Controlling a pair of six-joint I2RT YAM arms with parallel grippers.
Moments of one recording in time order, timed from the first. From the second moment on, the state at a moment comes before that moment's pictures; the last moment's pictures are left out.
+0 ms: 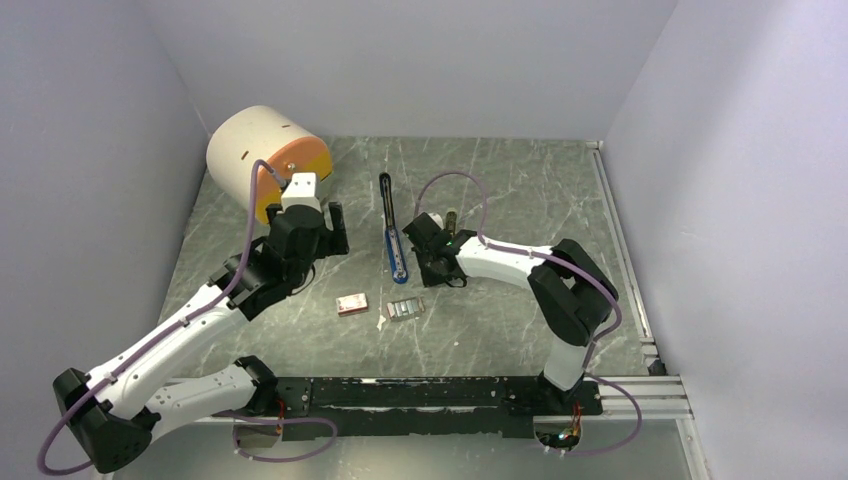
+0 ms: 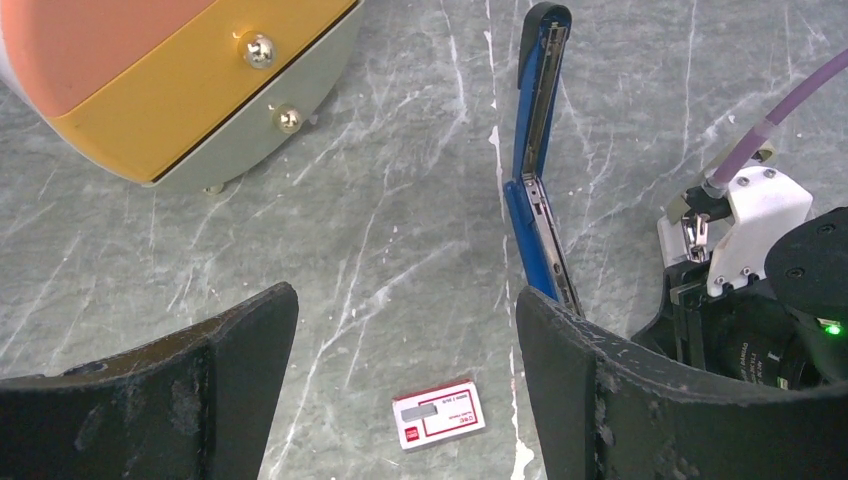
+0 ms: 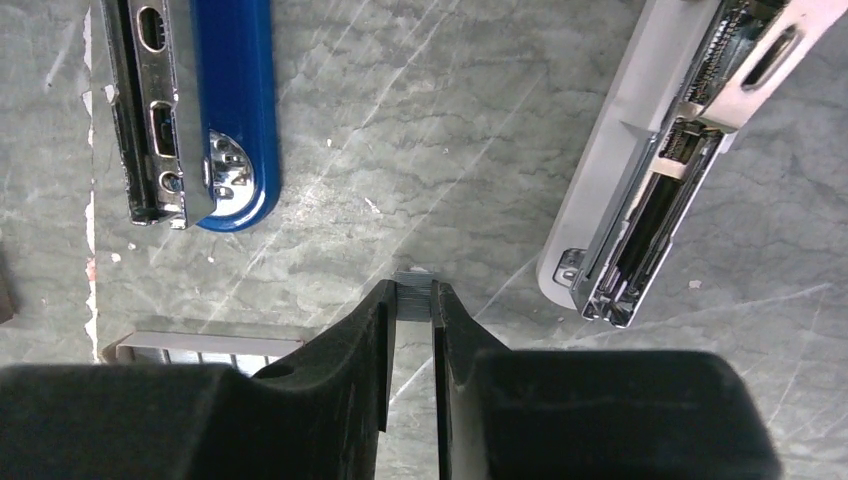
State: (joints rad) left arm -0.73 0.96 0.94 -0.48 -0.61 -0.43; right arm 0.80 1.78 1.09 -0.43 0.19 0.45
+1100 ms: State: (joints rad) left arm -0.73 0.93 0.93 -0.48 -0.57 -0.42; right arm 0.80 1.88 1.24 -0.60 0.26 0.57
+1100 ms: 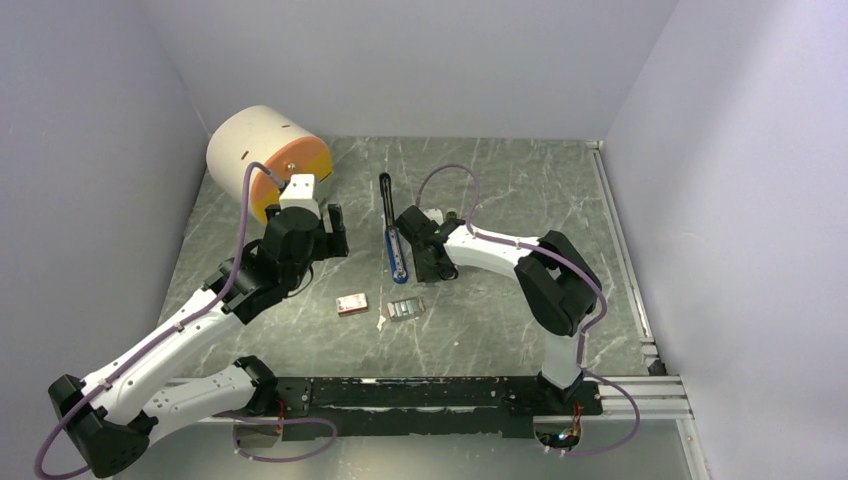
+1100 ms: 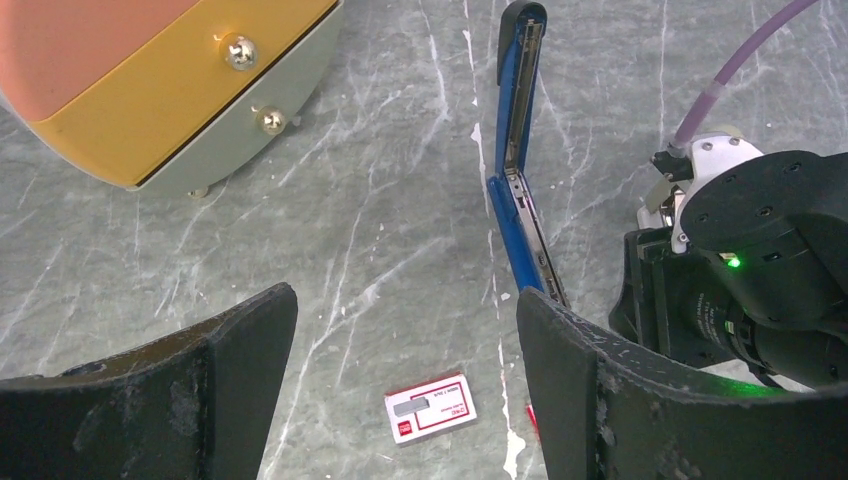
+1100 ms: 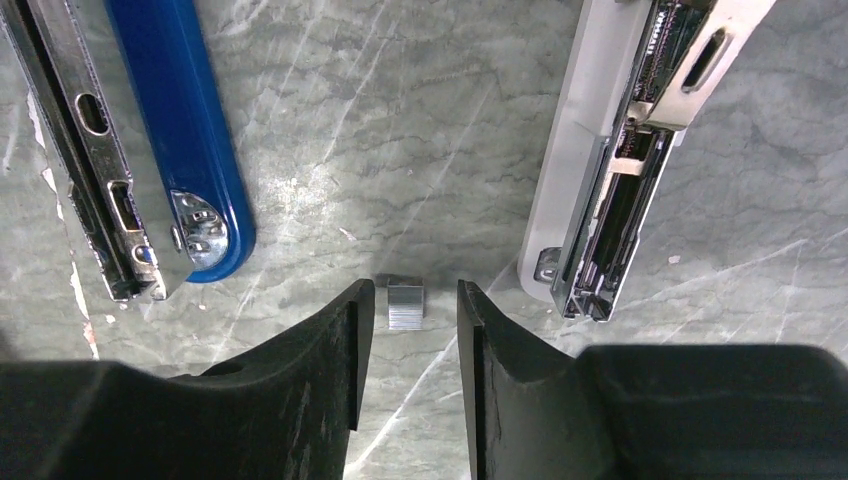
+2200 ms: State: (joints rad) left arm -0.73 0.93 0.93 -0.48 -0.57 -0.42; right arm 0.80 1.89 1.23 -0.58 0.23 0.56
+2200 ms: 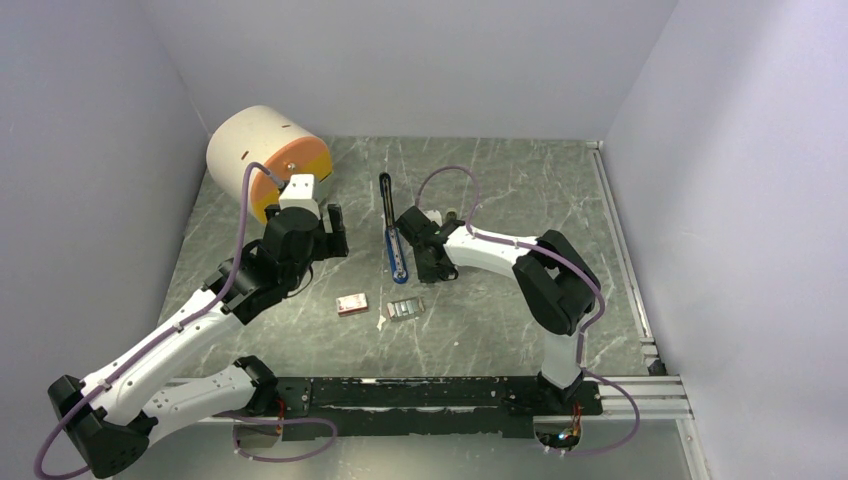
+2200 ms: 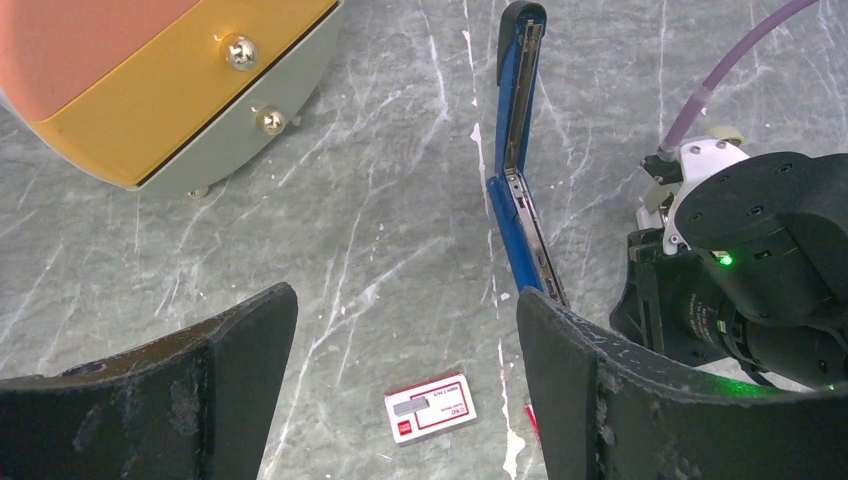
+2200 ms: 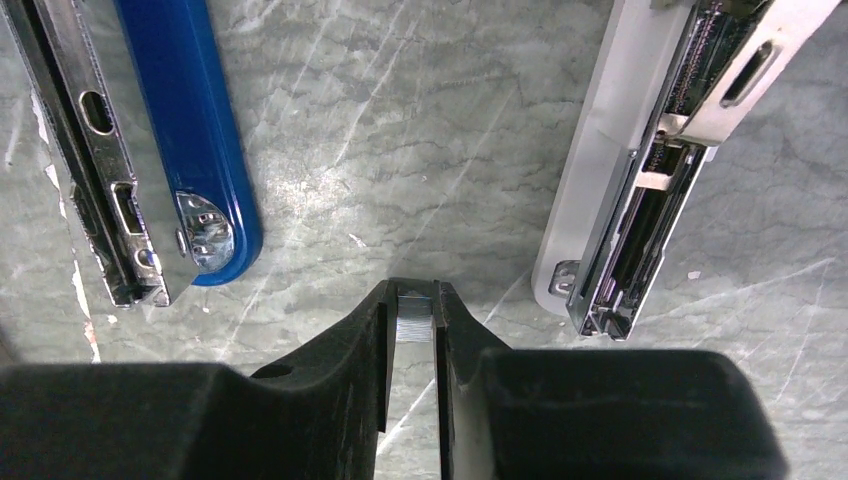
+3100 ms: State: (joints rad) left arm -0.73 0.85 0.93 -0.49 -0.65 -0.44; right arm 0.82 1.83 1.34 -0.39 0.25 0.47
